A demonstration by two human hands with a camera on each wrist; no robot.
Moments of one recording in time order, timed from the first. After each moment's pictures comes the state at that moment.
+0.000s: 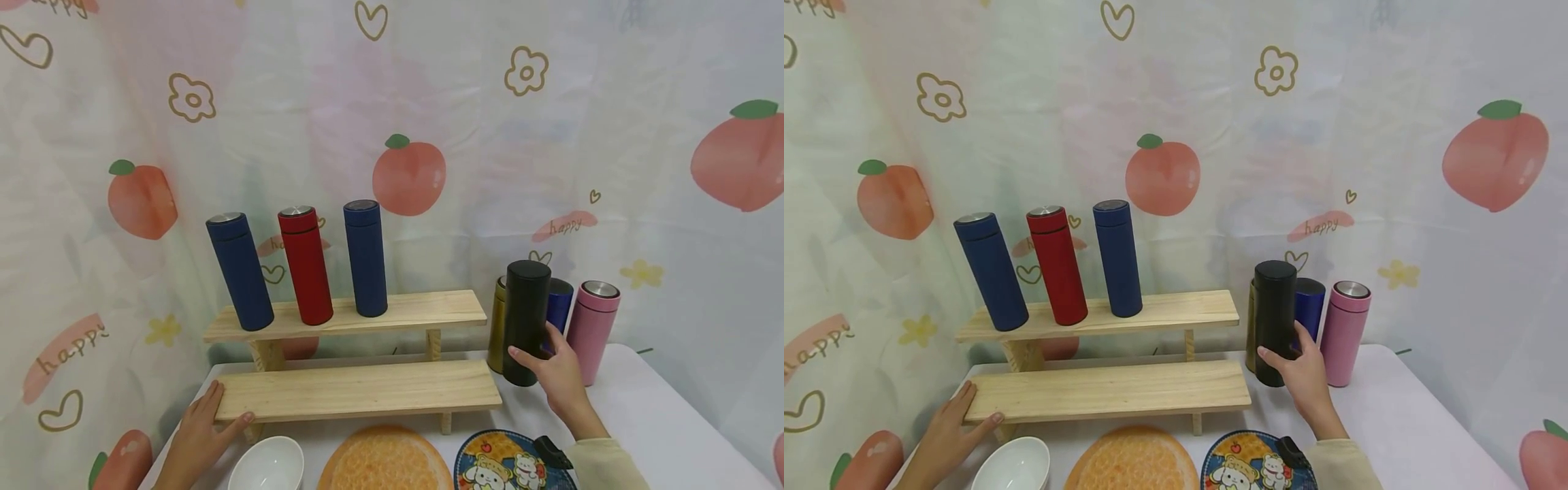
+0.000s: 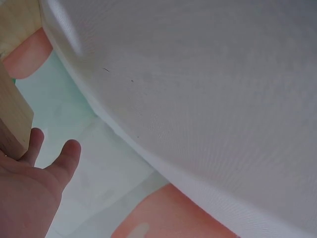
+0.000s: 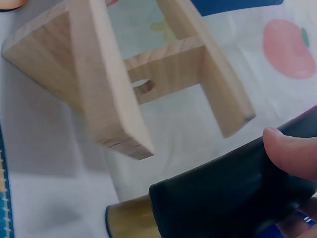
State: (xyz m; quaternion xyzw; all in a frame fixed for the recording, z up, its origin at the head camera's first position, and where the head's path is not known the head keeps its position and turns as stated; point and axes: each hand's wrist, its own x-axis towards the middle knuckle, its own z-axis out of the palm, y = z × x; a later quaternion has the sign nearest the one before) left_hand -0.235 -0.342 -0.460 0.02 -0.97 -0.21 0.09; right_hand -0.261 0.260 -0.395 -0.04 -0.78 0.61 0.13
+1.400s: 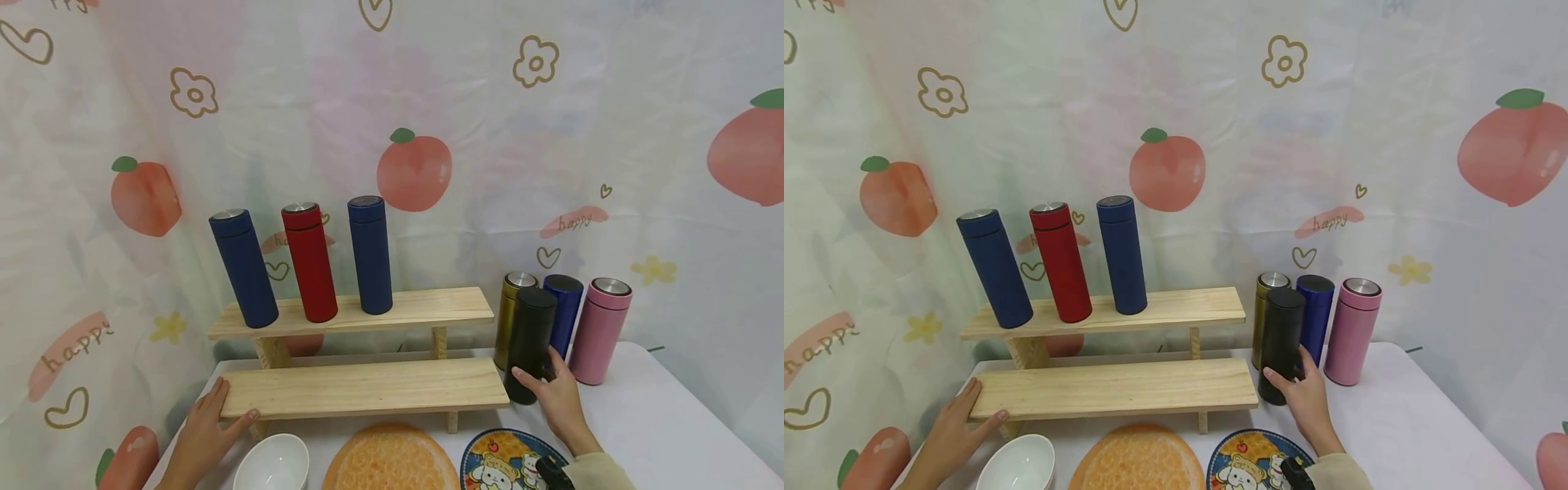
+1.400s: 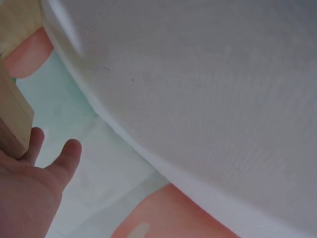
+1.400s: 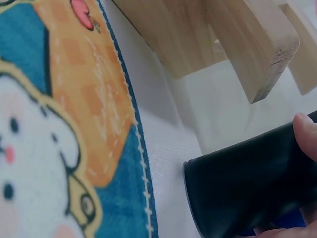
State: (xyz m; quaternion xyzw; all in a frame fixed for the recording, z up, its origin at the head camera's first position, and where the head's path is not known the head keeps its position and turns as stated) left_hand -0.233 -0.340 -0.461 0.02 -0.97 -0.22 0.10; right_hand -0.281 0.264 -0.464 -0.06 -0.78 0.62 0.13
